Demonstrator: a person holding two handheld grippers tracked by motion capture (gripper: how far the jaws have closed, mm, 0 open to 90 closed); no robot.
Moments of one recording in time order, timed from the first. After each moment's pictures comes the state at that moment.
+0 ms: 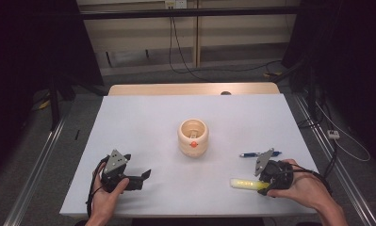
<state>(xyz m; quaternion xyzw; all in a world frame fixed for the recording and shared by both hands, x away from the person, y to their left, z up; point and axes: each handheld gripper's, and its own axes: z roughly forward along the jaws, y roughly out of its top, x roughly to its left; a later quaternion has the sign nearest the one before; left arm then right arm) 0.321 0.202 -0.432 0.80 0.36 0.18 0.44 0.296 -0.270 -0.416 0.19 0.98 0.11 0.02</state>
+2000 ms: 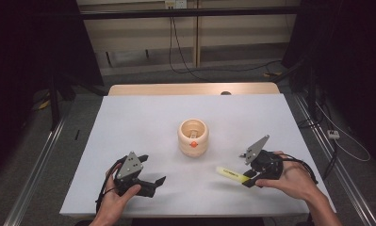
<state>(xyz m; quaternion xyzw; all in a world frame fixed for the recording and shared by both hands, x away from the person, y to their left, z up) 0.309 0.158 -0.419 0.83 0.24 0.16 0.46 0.315 -0.241 -0.389 0.20 0.96 0.21 -0.02</state>
